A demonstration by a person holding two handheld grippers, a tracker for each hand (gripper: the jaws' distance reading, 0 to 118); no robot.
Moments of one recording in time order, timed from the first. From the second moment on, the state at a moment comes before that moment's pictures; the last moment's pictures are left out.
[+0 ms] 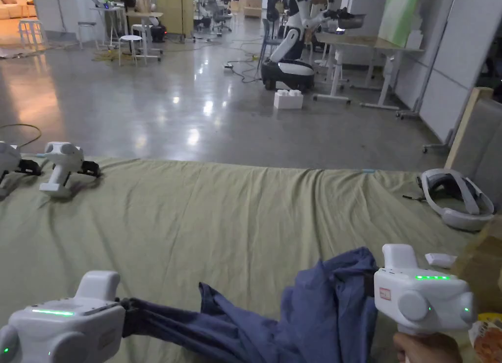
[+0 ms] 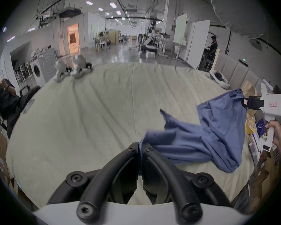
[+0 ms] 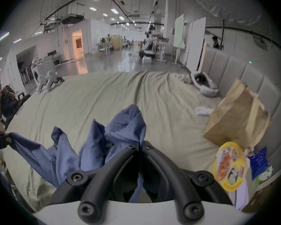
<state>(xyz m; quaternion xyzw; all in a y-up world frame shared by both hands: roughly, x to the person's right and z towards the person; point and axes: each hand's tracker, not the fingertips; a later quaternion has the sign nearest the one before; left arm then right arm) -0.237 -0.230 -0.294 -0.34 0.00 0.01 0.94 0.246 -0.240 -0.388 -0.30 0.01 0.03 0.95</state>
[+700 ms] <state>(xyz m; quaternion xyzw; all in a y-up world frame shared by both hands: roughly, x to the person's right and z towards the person) -0.312 -0.097 -0.311 -0.23 0.04 0.05 0.97 0.247 -0.098 -0.373 -0.20 -0.01 0.03 0.98</state>
